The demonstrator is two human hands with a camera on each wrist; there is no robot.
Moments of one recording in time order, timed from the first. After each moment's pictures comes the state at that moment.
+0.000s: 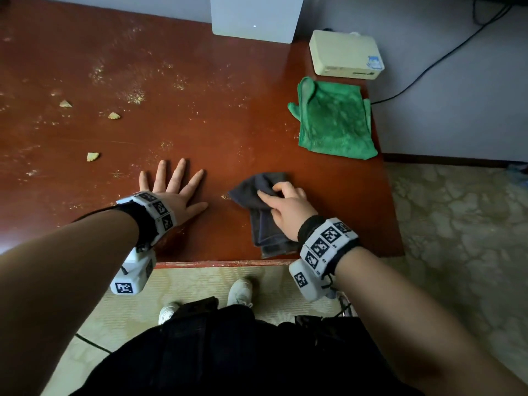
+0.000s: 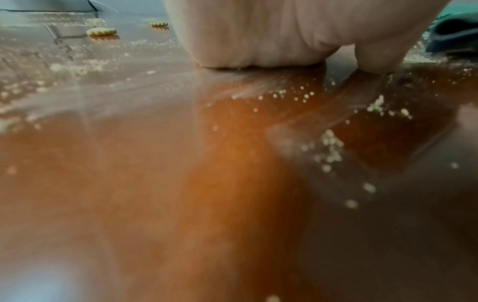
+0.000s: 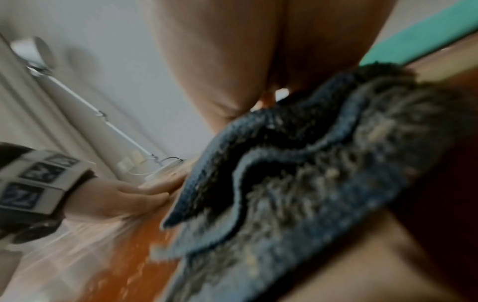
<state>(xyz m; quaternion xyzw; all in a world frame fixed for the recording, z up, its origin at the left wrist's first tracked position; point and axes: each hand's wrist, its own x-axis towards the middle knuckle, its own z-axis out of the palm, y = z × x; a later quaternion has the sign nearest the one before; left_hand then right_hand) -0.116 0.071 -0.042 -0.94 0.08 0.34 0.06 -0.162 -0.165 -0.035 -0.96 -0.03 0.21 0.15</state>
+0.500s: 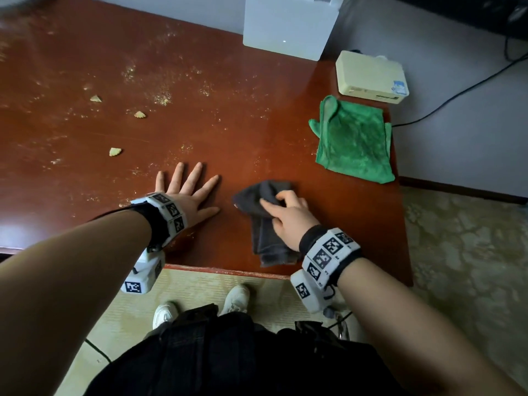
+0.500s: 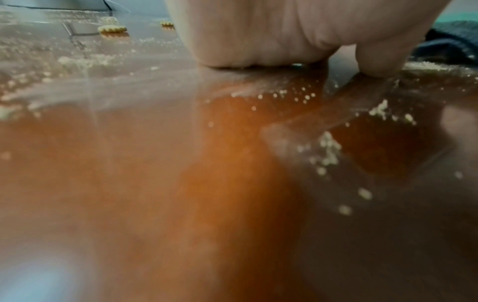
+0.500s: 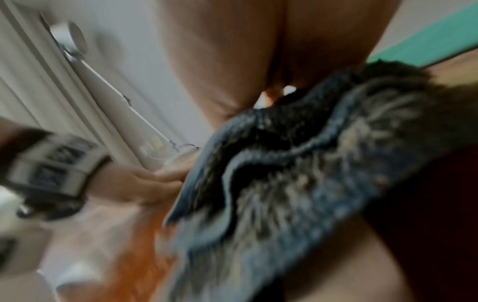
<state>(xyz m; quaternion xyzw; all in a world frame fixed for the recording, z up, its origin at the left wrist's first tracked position) -0.114 0.075 -0.044 -0.94 0.08 0.33 0.03 -0.147 -0.152 -0.036 -0.96 -0.07 0.22 0.15</state>
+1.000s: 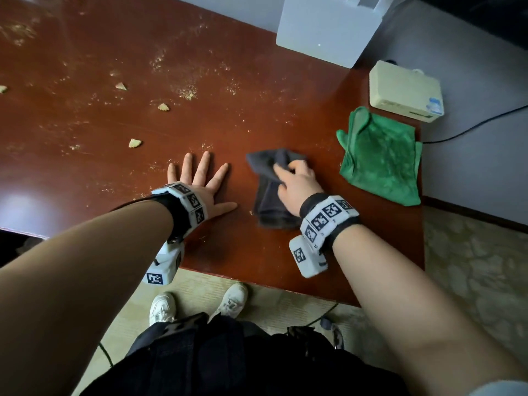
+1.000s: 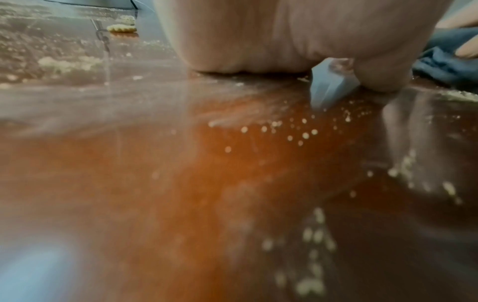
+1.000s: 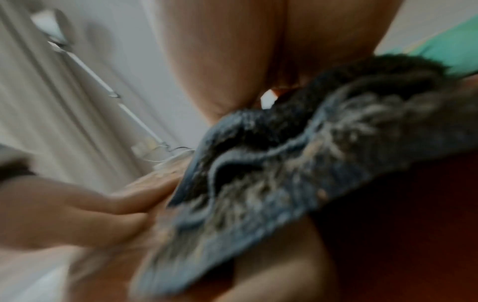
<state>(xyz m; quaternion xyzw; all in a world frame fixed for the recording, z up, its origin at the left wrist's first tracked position) -0.098 0.075 -0.045 -0.94 0.00 0.33 0.00 -0.065 -0.123 -0.036 -0.97 -0.05 0.21 0.13</state>
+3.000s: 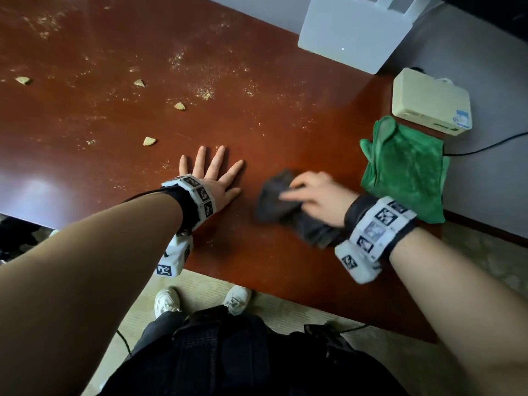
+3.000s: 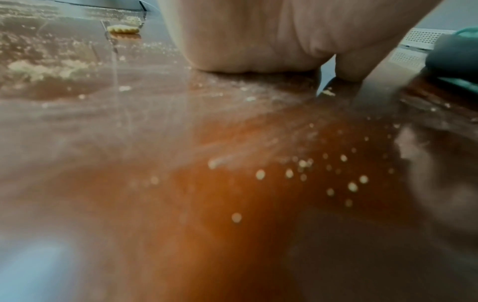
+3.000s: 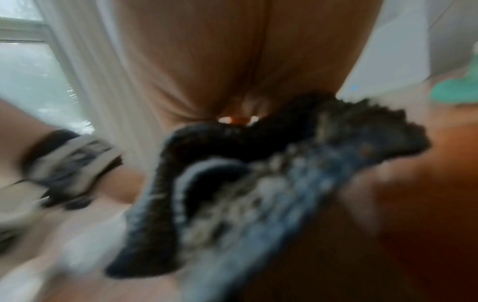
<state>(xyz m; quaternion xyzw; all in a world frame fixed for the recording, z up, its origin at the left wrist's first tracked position) -0.081 0.077 -0.049 -0.95 -0.01 0.30 -0.02 -0.045 -0.158 -0.014 -0.90 -0.33 0.27 0.09</state>
